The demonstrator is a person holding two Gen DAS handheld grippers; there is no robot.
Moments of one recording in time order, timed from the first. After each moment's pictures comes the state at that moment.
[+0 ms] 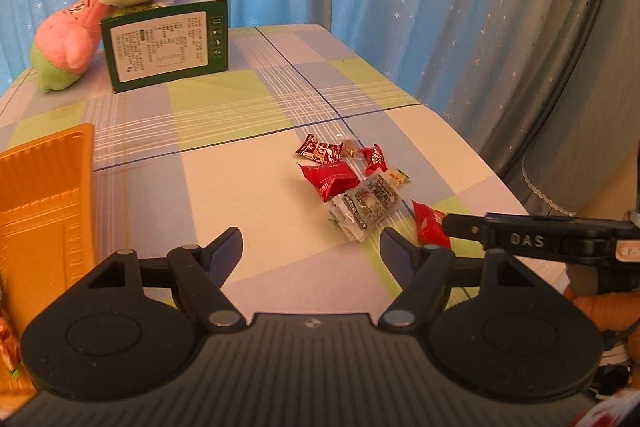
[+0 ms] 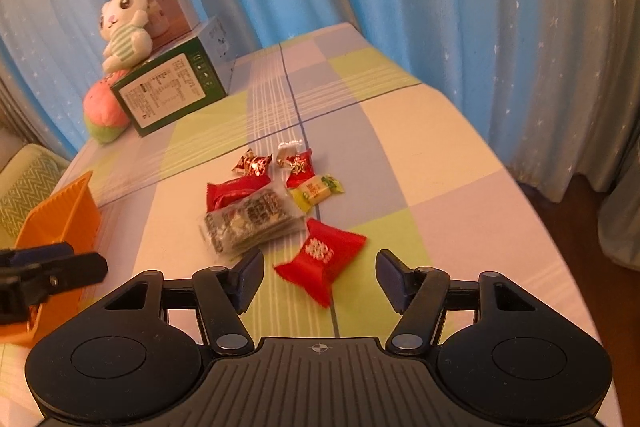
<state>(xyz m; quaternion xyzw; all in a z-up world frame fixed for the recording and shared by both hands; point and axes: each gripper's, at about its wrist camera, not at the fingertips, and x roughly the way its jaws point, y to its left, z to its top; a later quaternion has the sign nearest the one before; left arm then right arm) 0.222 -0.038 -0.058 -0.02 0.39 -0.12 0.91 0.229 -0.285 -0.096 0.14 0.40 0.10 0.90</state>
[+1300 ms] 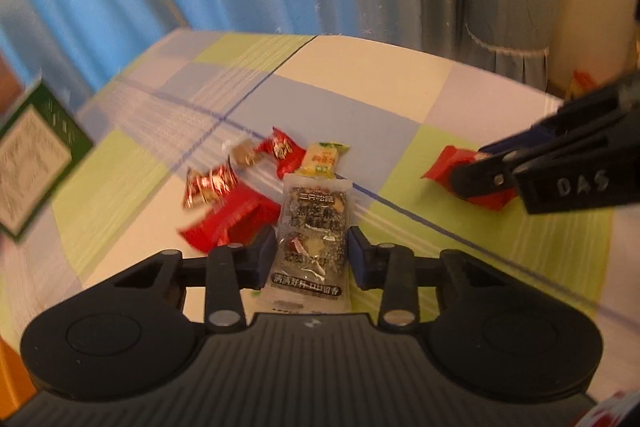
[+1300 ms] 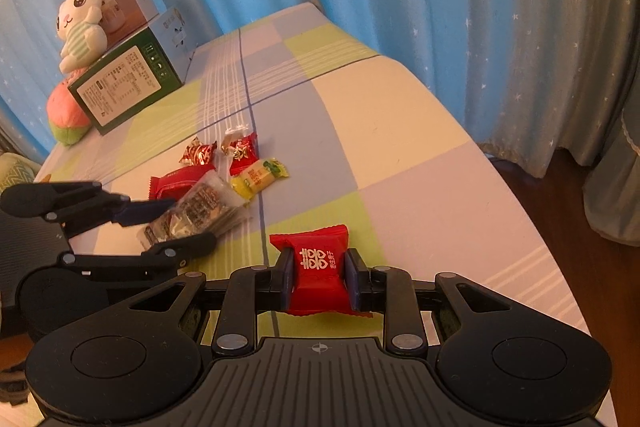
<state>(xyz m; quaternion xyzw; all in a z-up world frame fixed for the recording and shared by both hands) 0.283 -0.139 -0.131 0.21 0.38 -0.25 0.86 0.236 -0.312 -0.119 0.15 0.43 0.07 0.89</state>
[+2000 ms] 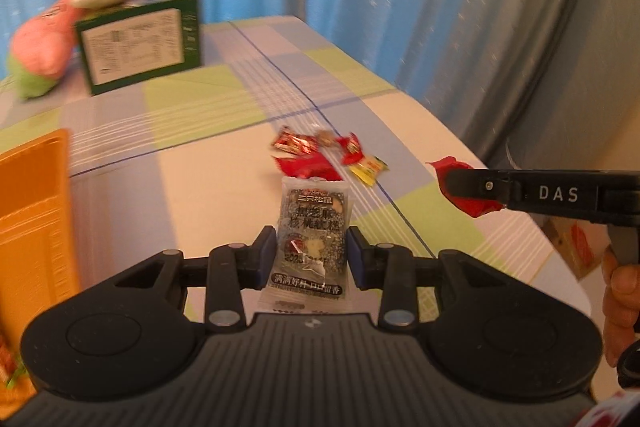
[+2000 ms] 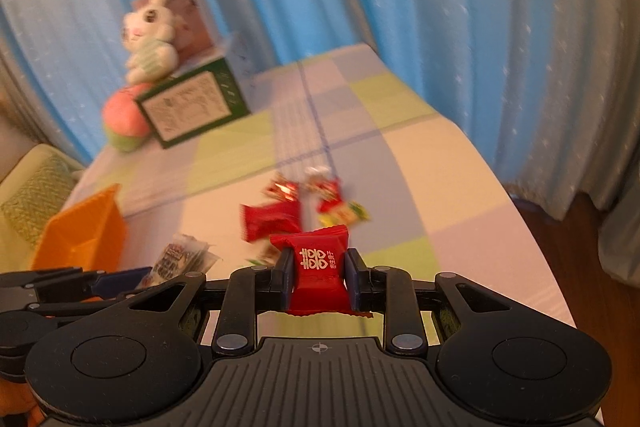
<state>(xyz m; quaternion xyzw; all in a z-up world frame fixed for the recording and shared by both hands) 0.211 -0.041 -0.052 -0.01 0.39 -0.14 0.91 0.211 -0.266 -0.042 0.12 0.38 0.12 0.91</state>
